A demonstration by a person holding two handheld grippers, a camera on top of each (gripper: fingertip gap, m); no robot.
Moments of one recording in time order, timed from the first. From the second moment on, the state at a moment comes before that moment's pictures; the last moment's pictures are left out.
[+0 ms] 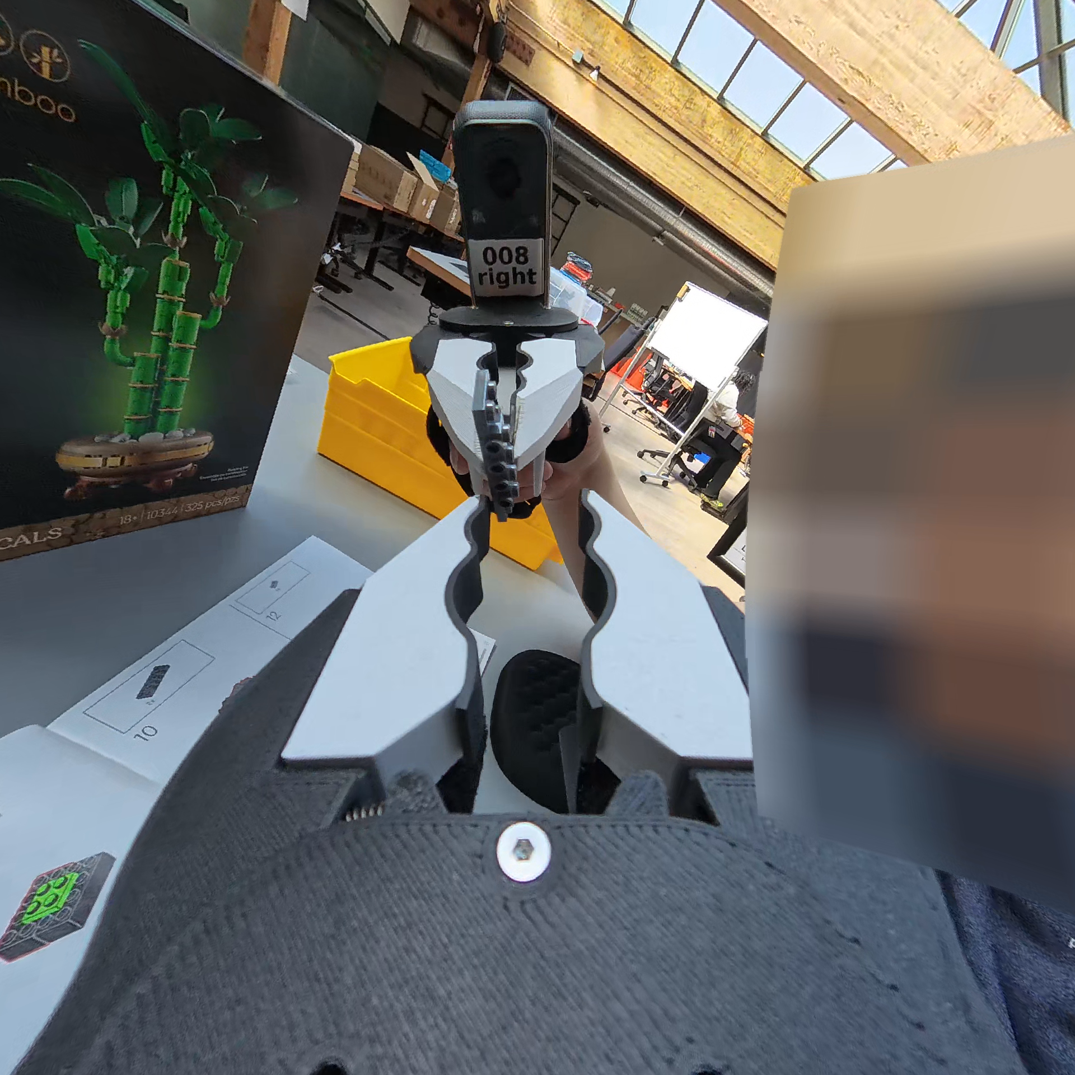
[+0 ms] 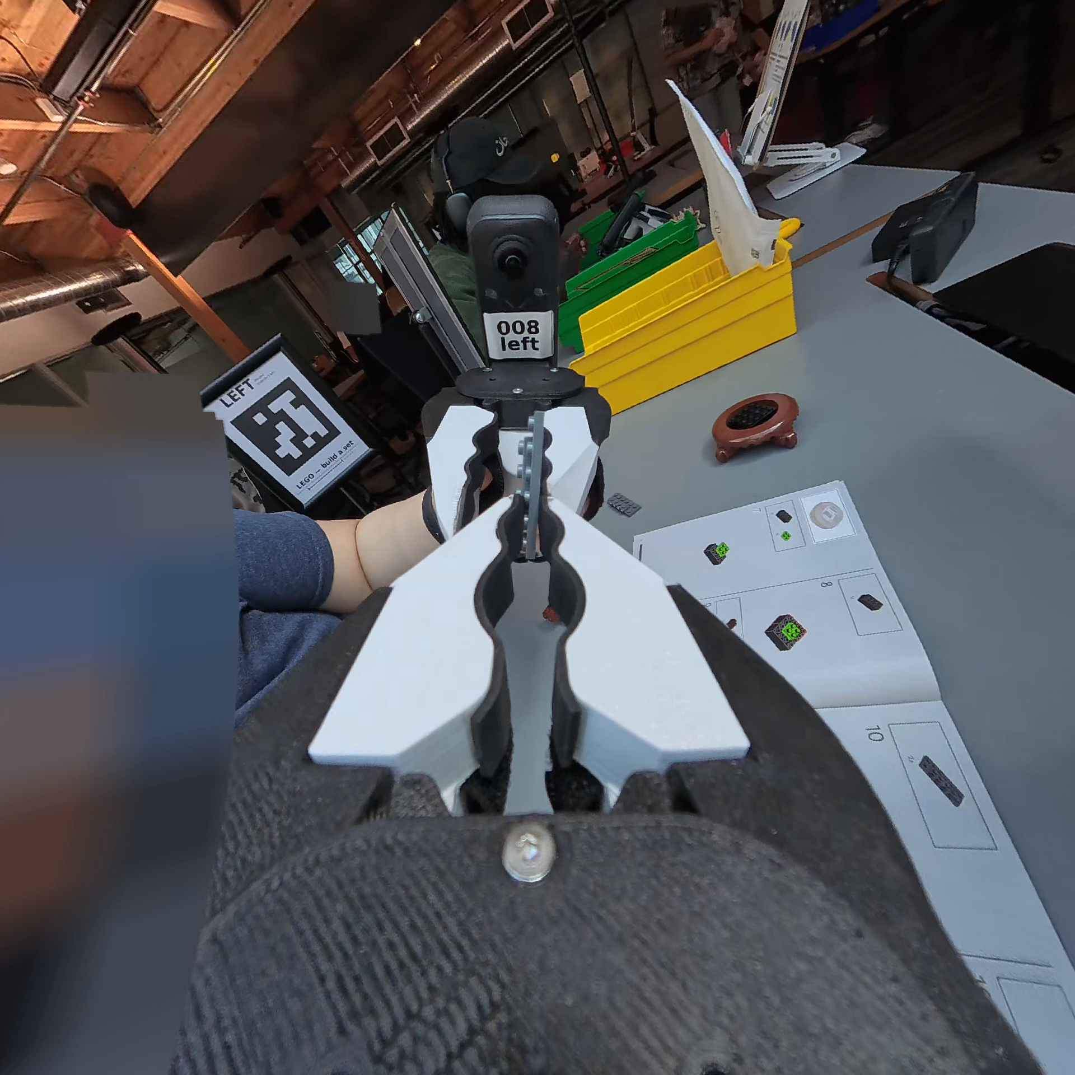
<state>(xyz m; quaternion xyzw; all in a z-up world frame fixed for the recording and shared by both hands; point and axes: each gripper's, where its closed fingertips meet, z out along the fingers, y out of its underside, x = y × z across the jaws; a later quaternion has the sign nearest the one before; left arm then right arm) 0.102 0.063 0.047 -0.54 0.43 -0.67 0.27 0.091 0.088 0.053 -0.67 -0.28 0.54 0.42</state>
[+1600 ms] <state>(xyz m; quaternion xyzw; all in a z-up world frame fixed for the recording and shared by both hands) 0.087 0.076 0.060 -0.56 0.41 -0.66 0.30 0.079 0.084 0.058 -0.63 -0.29 0.59 0.41</state>
